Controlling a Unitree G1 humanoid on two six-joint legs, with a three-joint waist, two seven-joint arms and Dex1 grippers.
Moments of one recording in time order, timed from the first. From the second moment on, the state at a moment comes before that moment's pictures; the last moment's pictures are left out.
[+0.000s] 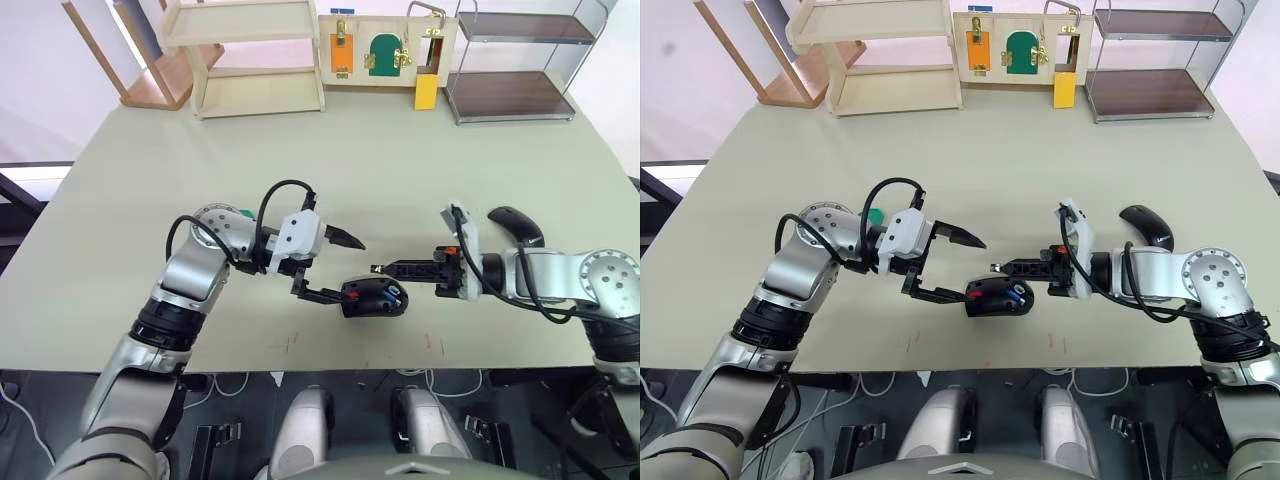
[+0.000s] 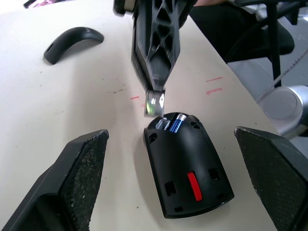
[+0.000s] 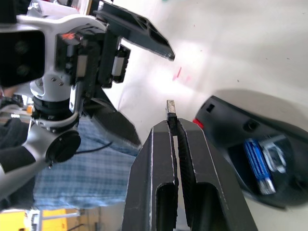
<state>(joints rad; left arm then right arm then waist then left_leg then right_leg) -0.56 0.65 -0.24 0.00 -0.29 0.18 -1.43 -0.49 -0.72 0.05 -0.17 1.91 1.21 -0.11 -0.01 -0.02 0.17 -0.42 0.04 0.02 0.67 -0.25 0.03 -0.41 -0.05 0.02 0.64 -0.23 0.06</state>
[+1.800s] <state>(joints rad) -0.53 0.50 -0.40 0.07 -0.13 0.33 -1.22 0.05 -0.85 -0.14 -0.34 0.55 0.11 1.26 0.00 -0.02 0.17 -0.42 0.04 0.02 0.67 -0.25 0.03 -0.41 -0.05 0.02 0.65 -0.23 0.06</state>
